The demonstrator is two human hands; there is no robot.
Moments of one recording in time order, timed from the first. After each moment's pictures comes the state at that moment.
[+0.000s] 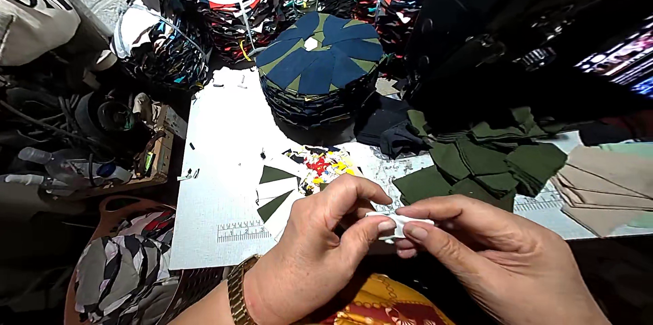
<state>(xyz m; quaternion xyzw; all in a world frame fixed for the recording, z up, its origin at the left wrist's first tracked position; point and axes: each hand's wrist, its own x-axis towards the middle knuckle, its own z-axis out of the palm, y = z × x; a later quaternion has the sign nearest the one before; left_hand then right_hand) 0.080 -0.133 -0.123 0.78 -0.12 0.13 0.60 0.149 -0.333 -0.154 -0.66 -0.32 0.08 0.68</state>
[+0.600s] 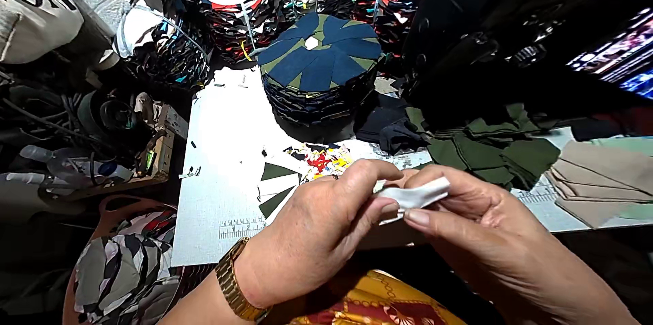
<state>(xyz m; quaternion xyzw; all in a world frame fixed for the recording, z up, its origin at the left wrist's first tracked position) 0.089 -0.120 -0.102 0.87 -0.20 0.12 0.43 0.158 -0.320 -0.141 -0.55 -0.27 0.21 0.76</state>
